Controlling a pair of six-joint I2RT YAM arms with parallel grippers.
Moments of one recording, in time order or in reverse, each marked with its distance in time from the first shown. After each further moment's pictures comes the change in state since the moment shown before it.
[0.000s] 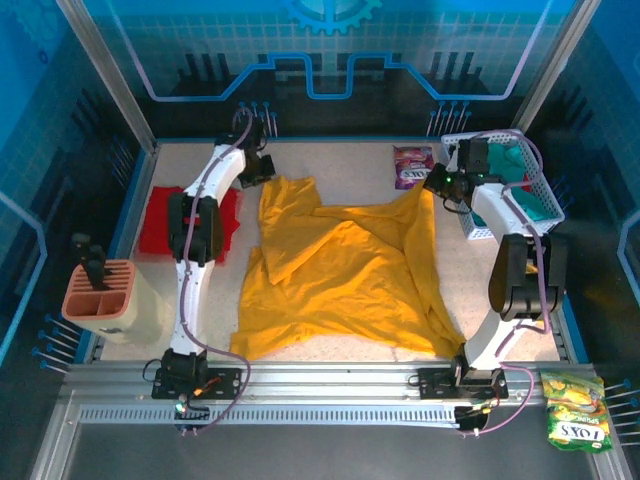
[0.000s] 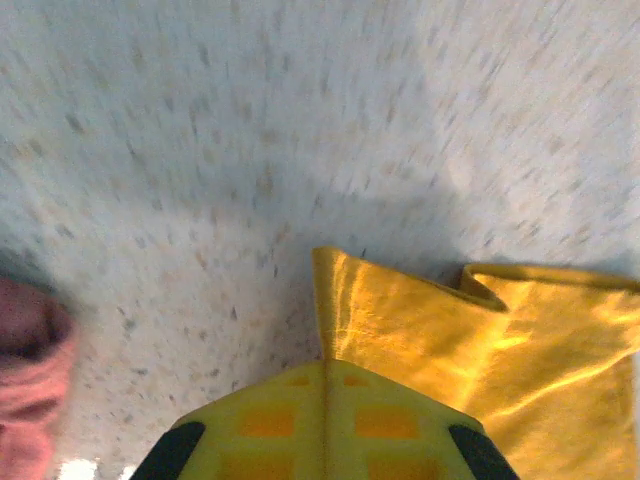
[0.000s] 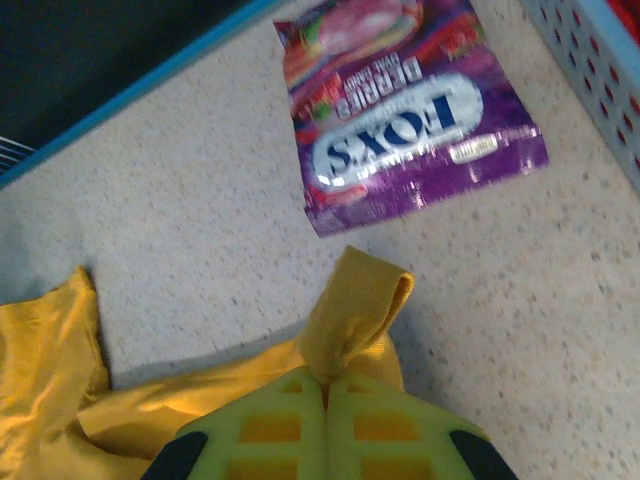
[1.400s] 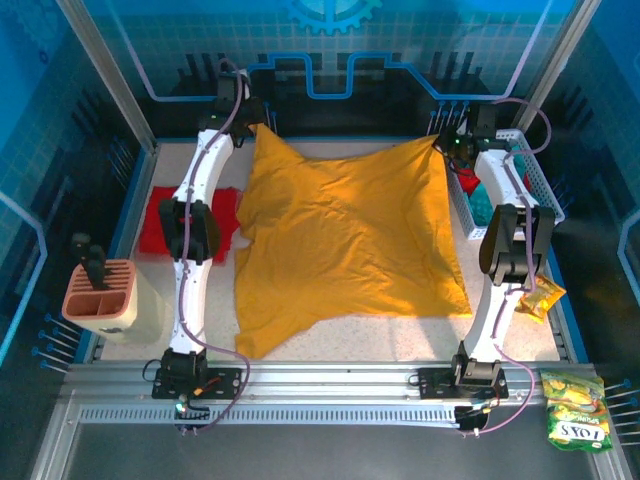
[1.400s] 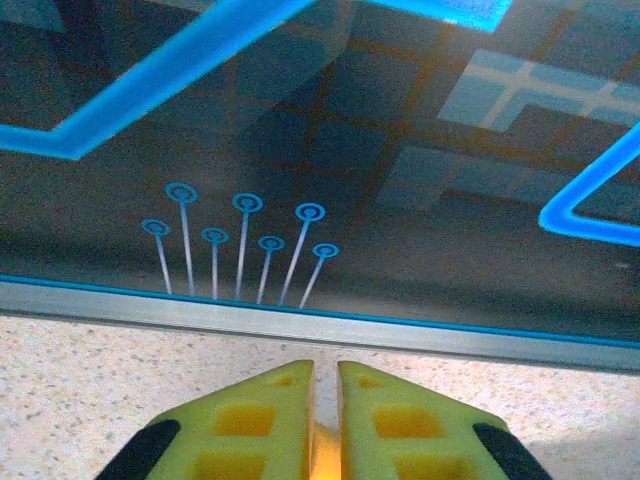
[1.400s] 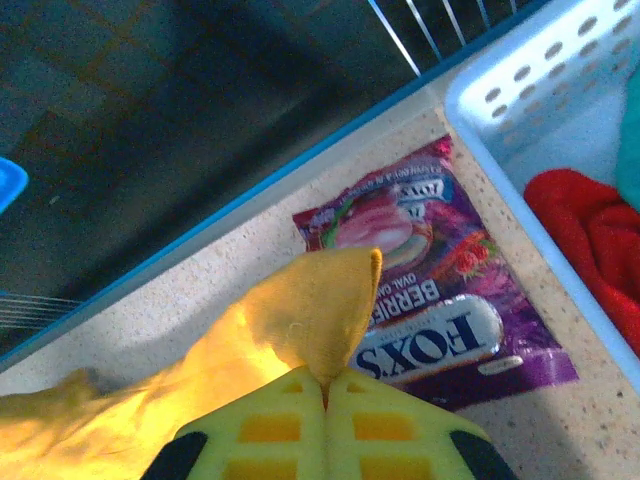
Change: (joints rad) left arm 0.031 0.022 0.262 0.378 -0.076 0.210; right arm -0.055 0.304 0.467 -0.058 0.002 0.115
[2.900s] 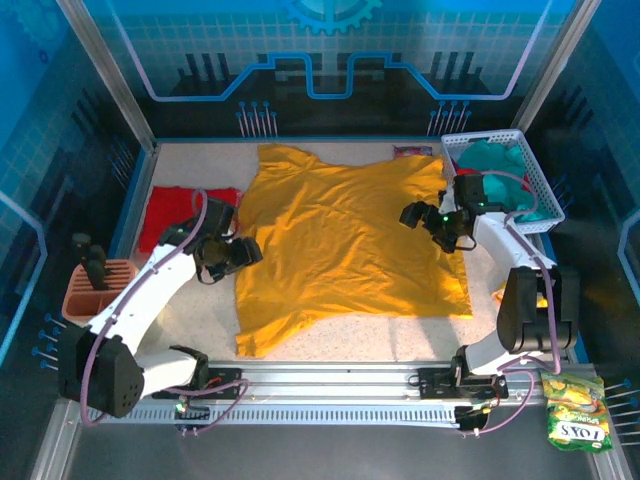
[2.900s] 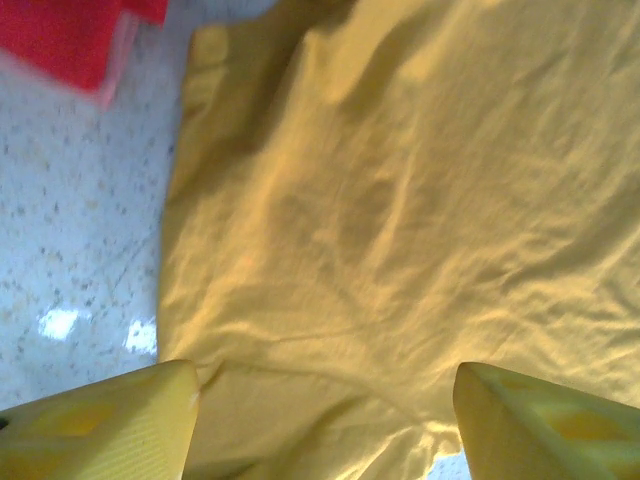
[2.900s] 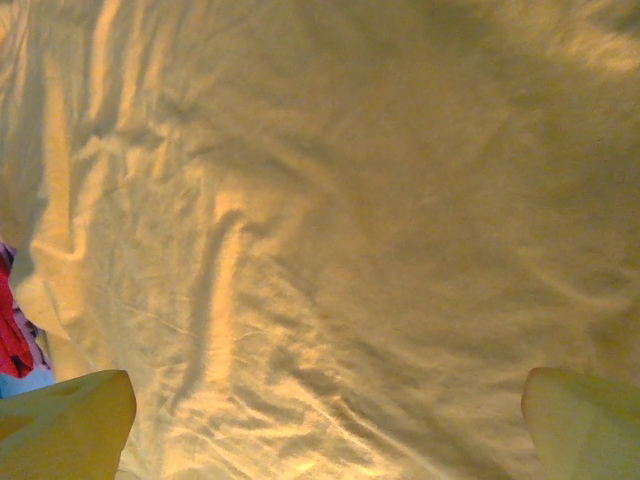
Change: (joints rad) left arm -0.177 -1.264 -1.590 -0.362 0.143 -0.415; right arm 0.096 -0.542 -0.780 -0.169 -0.202 -0.072
